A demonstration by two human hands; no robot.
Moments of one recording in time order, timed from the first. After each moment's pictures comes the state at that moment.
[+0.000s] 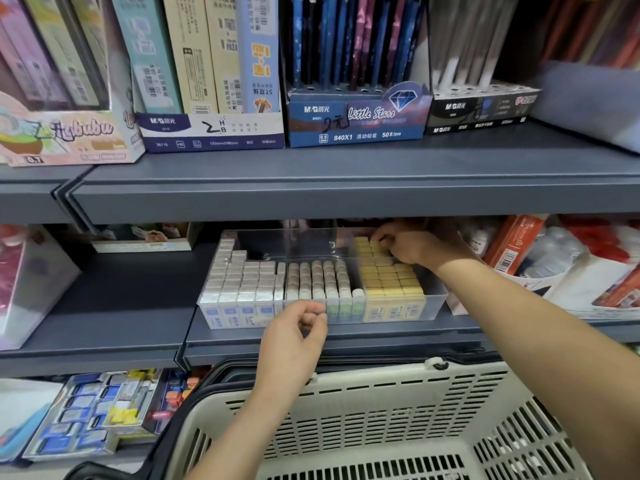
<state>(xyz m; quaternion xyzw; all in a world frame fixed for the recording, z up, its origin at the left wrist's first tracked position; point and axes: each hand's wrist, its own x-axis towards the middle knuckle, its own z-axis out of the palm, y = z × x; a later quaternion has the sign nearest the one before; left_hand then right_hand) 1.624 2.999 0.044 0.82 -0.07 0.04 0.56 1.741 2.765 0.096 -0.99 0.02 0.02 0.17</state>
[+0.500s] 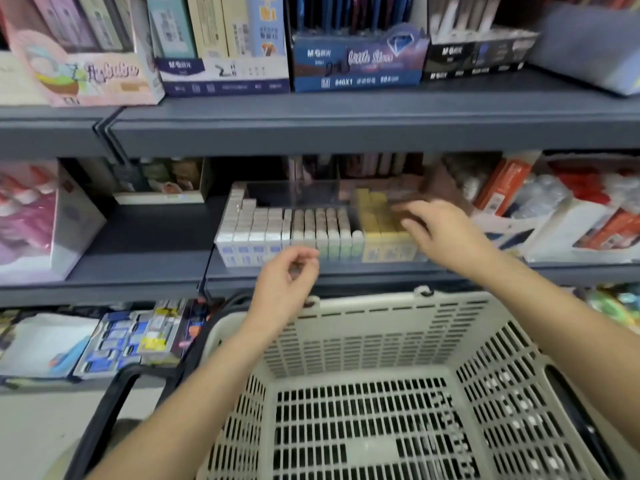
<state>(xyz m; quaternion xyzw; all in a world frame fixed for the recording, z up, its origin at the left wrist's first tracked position) 1.598 3.022 0.071 0.83 -0.10 0.01 0.55 1.607 2.776 0.121 -0.98 -0.07 -0.13 0.16</state>
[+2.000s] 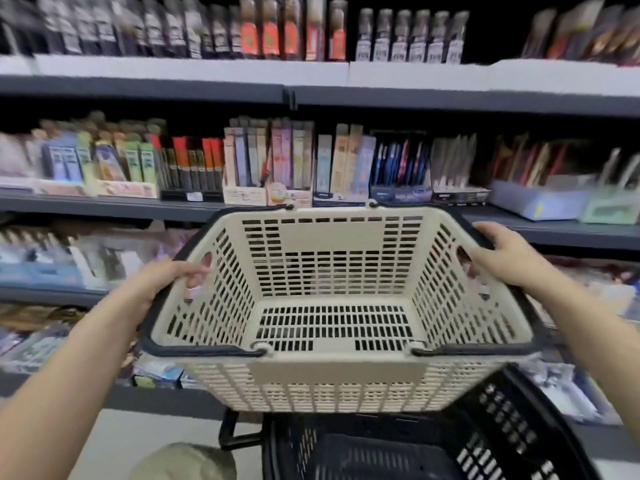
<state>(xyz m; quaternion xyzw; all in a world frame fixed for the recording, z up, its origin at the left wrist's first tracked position) 1.492 3.313 0.233 0.78 0.13 -0.04 0.61 1.436 2.843 0.283 -0.93 0.08 -0.18 0.32</state>
